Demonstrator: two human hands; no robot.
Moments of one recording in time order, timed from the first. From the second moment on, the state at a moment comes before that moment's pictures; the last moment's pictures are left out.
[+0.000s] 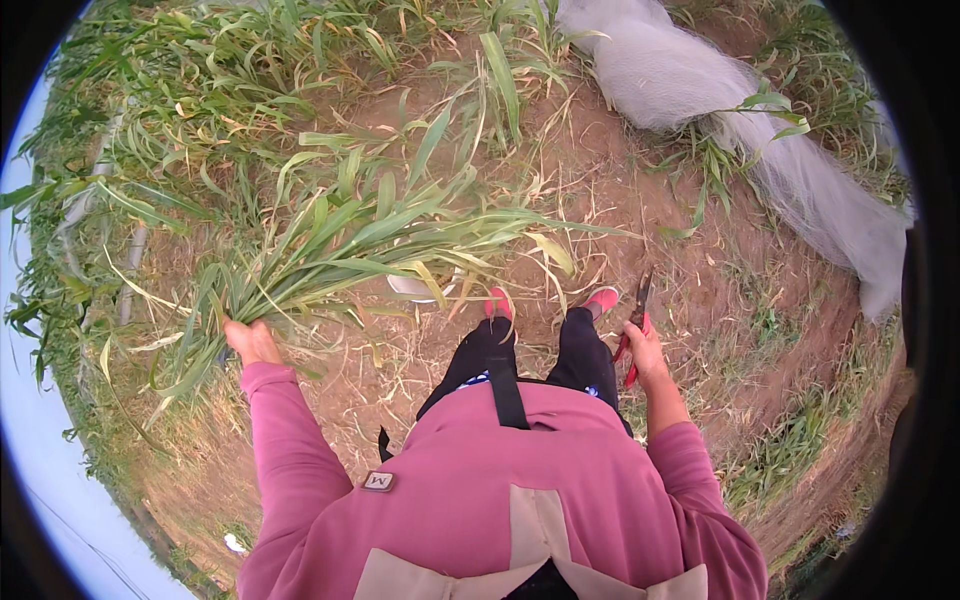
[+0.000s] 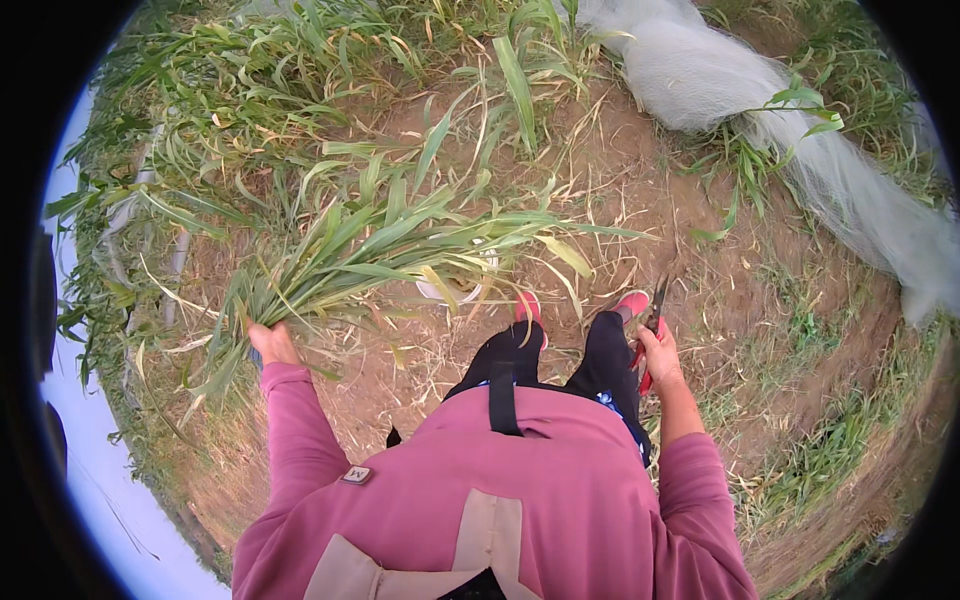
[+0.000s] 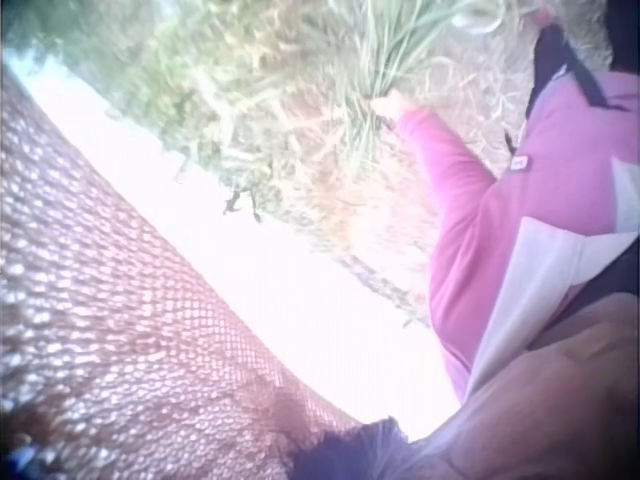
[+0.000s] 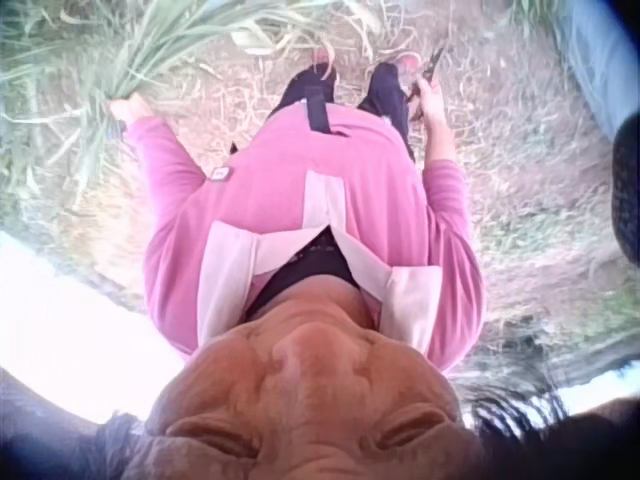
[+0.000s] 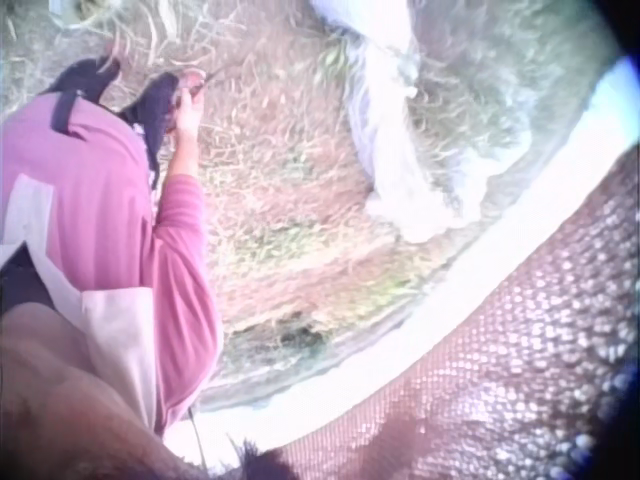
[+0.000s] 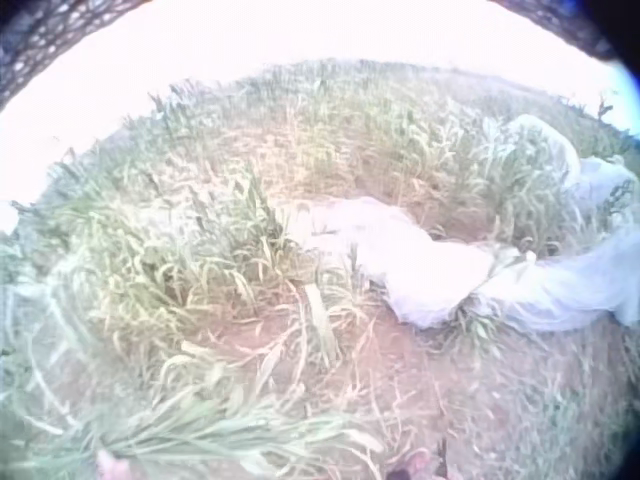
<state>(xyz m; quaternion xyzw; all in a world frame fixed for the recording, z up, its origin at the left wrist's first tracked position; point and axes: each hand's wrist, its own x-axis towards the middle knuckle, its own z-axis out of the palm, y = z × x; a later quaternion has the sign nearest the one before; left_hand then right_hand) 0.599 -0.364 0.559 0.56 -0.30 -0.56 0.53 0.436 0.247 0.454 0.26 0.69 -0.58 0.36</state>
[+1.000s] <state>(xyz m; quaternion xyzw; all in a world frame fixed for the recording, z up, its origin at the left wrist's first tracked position) 0.778 -0.343 0.657 0.25 -0.36 -0.72 0.54 0.334 0.143 0.448 0.07 0.75 -0.45 0.48</state>
